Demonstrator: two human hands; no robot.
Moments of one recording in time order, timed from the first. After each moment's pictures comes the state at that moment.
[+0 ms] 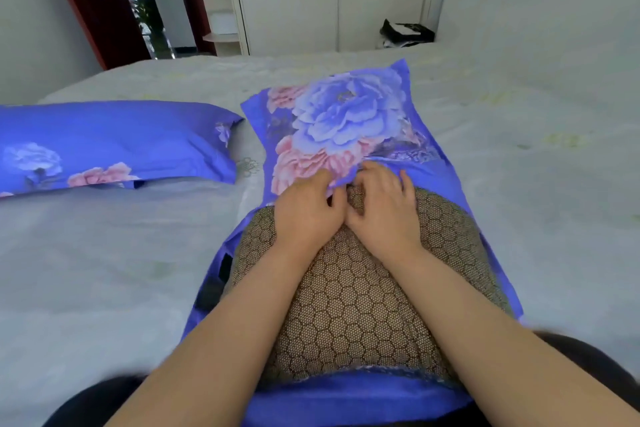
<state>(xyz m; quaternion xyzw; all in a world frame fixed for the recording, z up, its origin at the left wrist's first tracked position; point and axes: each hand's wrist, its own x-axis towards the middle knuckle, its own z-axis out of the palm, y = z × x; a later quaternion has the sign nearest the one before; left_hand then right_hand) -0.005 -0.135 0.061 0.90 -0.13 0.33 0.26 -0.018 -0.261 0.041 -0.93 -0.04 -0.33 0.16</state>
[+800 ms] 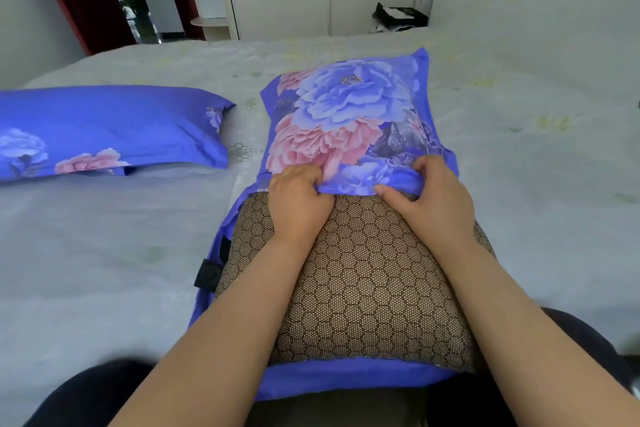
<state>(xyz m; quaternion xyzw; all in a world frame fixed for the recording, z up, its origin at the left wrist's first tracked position) -0.006 -0.131 0.043 0.85 -0.15 0.36 0.34 -0.058 -0.320 0.049 -0.91 0.07 -0.32 0.26</state>
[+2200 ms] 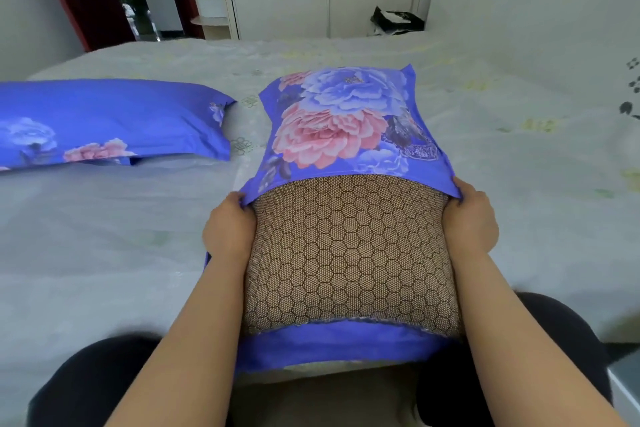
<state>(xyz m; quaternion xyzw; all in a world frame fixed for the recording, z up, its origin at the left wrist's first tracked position) -0.023 -0.041 0.005 0.93 0.15 0.16 0.30 -0.073 -0.372 0.005 -0.87 0.30 -0.29 0.28</state>
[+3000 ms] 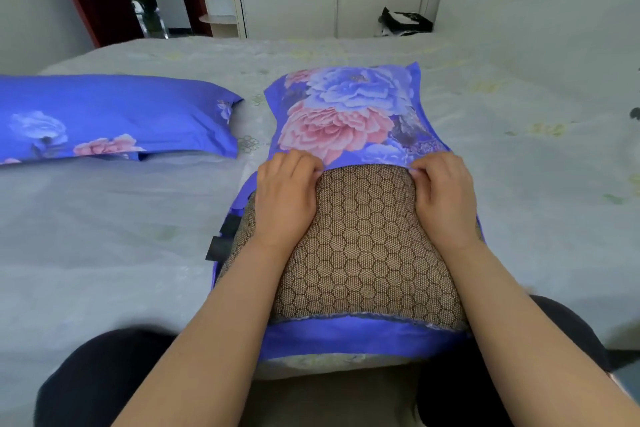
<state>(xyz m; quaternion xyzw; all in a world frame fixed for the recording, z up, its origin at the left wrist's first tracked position) -0.041 -0.097 0.049 0.85 -0.21 0.43 0.21 -0.069 -0.331 0.042 -0.87 -0.07 -0.44 0.21</state>
